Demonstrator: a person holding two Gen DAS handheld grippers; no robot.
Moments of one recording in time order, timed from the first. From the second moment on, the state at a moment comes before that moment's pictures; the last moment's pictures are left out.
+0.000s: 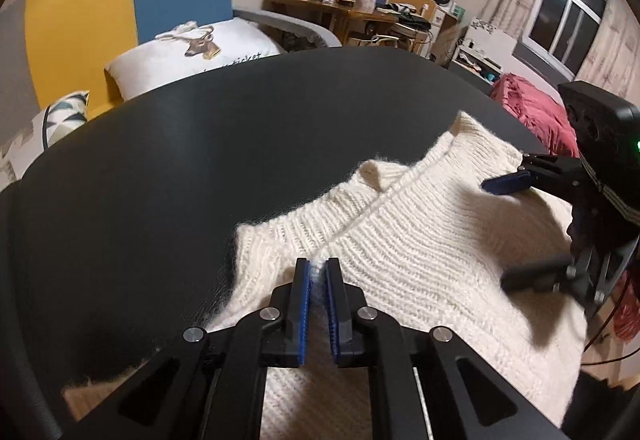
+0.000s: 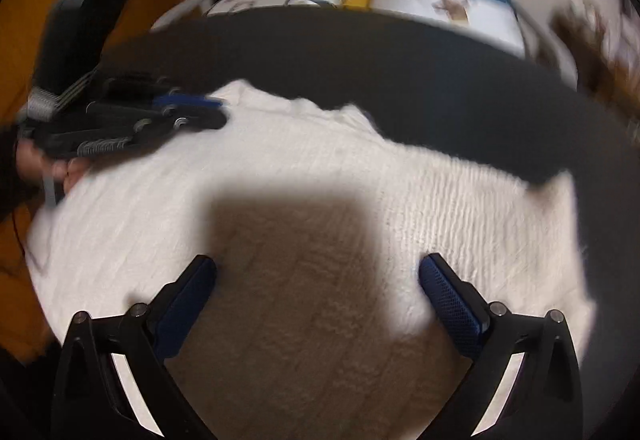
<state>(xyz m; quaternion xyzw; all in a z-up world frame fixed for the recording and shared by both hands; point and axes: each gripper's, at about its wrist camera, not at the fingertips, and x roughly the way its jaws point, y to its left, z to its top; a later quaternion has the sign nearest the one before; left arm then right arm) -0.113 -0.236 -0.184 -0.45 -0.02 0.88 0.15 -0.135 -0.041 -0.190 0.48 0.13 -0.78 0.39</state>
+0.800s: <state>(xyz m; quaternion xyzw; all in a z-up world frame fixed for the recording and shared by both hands) -0.217 -0.079 -0.173 -0.50 0.05 0.78 0.38 -0.074 0.035 -0.196 0.44 0.14 -0.81 0.36</state>
